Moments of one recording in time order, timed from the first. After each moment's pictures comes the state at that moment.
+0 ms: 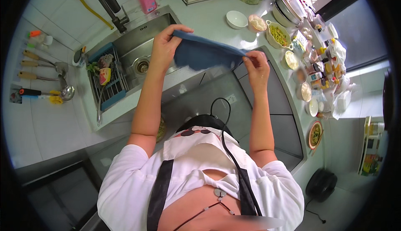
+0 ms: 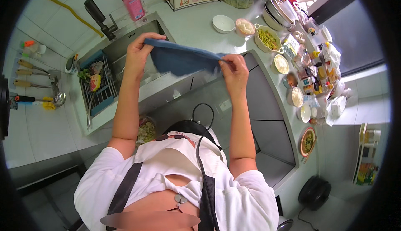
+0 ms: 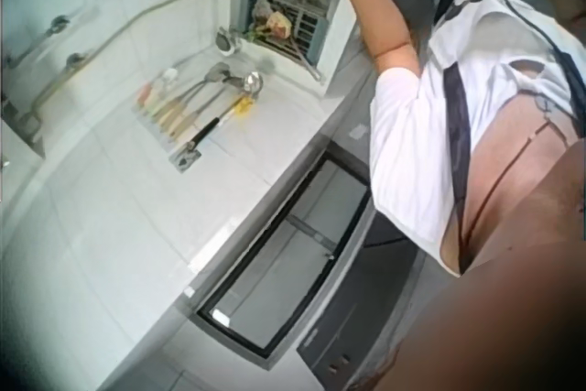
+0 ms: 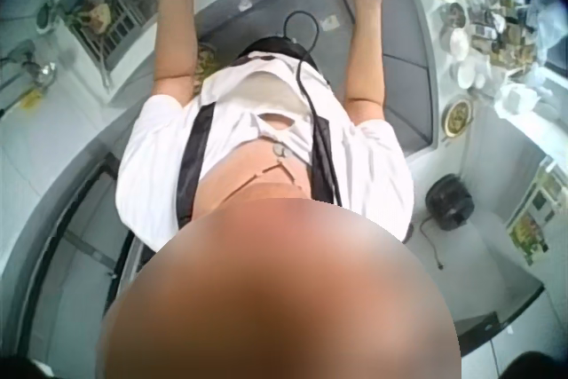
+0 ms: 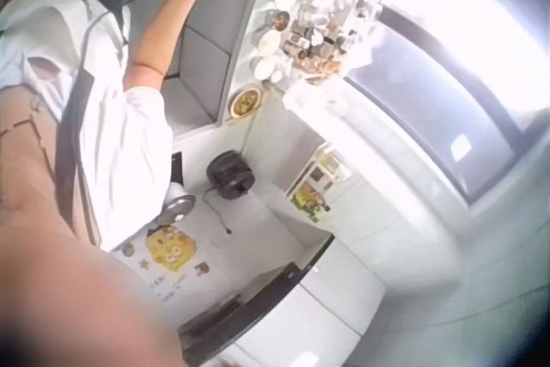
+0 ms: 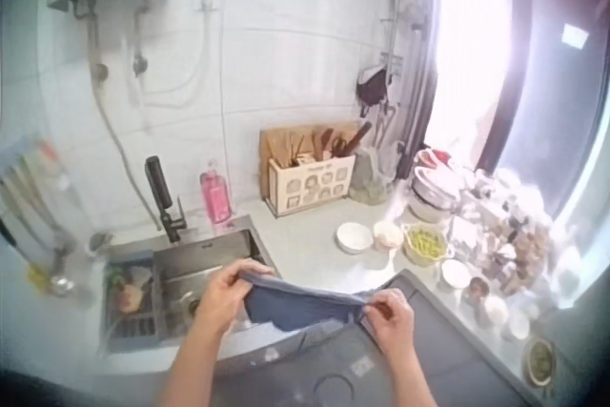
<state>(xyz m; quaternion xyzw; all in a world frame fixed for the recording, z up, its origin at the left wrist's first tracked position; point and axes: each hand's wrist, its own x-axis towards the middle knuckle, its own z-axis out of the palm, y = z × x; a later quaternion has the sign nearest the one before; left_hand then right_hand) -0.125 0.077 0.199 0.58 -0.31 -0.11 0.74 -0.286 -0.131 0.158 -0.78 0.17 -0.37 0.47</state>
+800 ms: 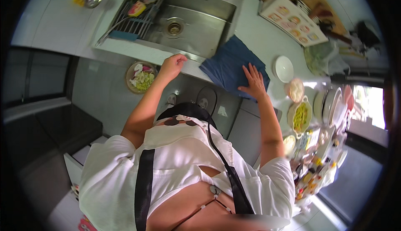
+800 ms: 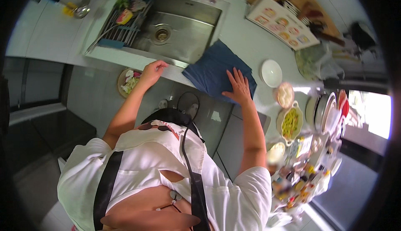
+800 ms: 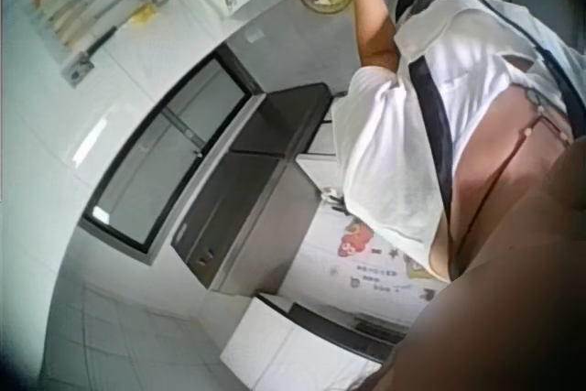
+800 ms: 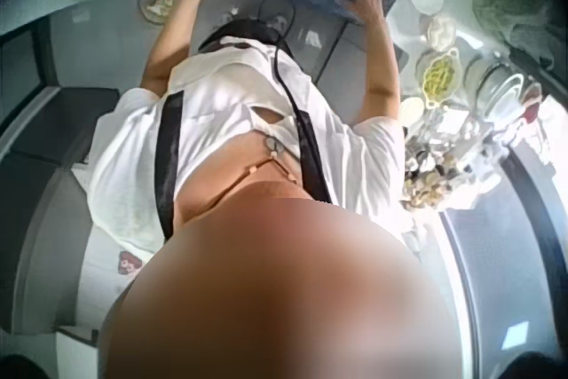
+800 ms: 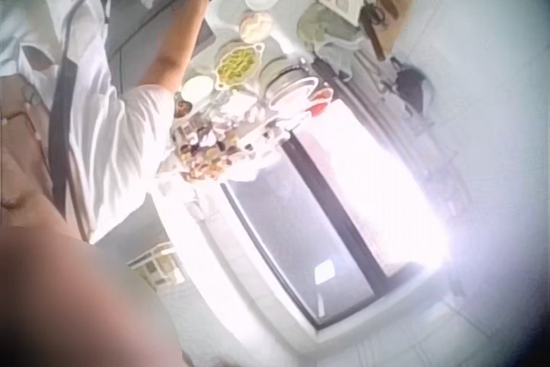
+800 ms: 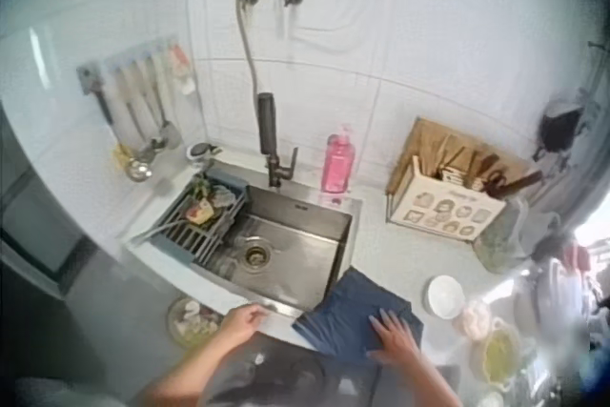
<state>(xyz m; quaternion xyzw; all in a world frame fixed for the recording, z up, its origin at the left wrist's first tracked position) -0.168 0.089 0.028 0.87 0.07 -0.02 0.49 -0.123 -0.264 0.028 -0.96 -0.24 0.10 0.11</state>
